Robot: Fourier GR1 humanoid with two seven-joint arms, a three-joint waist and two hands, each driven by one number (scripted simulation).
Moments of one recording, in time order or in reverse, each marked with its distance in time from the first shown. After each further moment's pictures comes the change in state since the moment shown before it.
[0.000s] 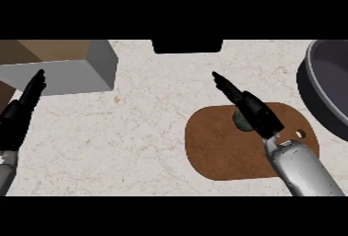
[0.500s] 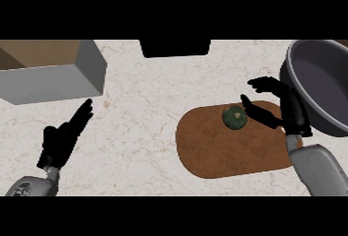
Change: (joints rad) left arm 0.076 -0.181 -0.111 0.050 0.114 -0.092 0.090; right arm 0.073 -0.048 -0.137 0.062 0.286 -0.440 0.011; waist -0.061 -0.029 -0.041
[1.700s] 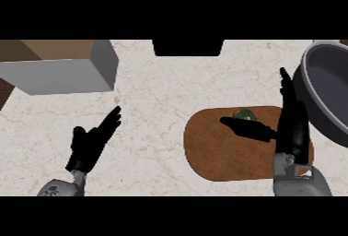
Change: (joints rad) left arm 0.011 -0.138 -0.070 -0.045 0.005 -0.042 0.103; right arm 0.093 0.230 -0.001 -0.391 0.453 -0.098 0.632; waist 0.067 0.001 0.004
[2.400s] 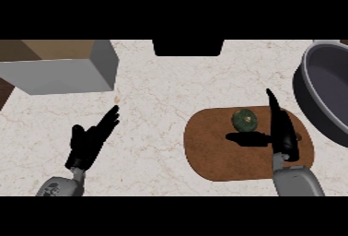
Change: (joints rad) left arm -0.014 -0.027 0.064 0.061 -0.038 -0.059 -0.035; right arm 0.060 -0.022 -0.069 0.270 -0.139 0.141 -0.177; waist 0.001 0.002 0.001
